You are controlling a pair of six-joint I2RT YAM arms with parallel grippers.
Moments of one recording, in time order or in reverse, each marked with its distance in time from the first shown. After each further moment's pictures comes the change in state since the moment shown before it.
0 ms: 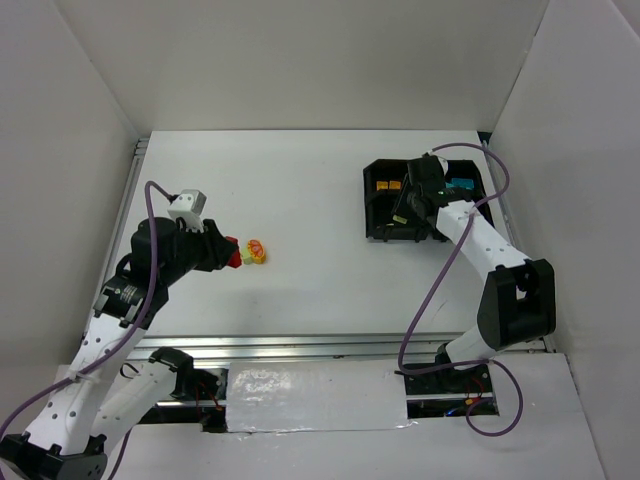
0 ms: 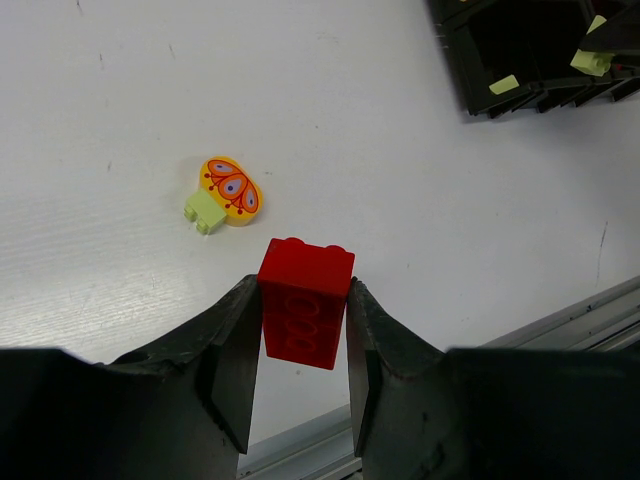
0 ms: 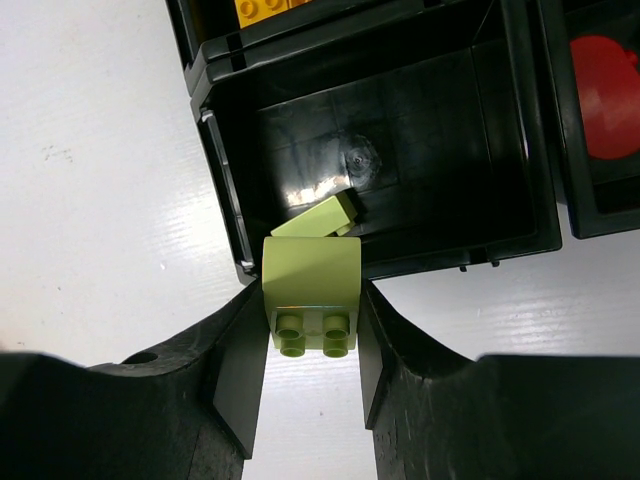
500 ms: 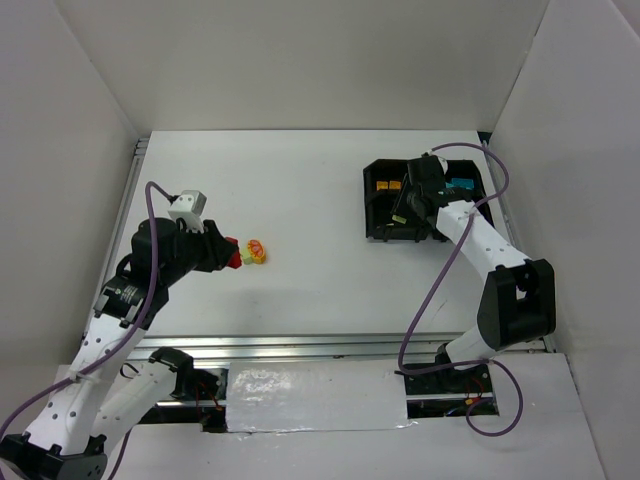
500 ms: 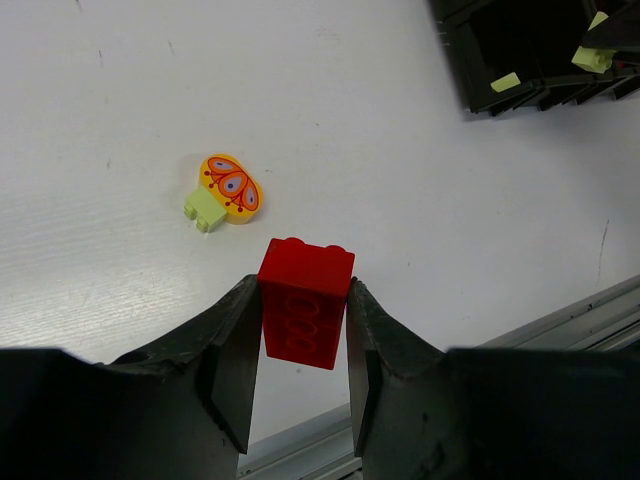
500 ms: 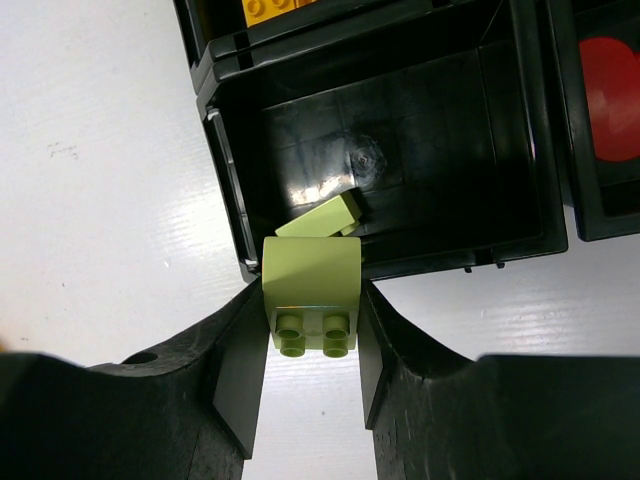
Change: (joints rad) left arm 0.000 -0.002 -0.005 0.000 0.000 0.000; right arm 0.000 0.000 0.000 0.004 -0.012 -0.003
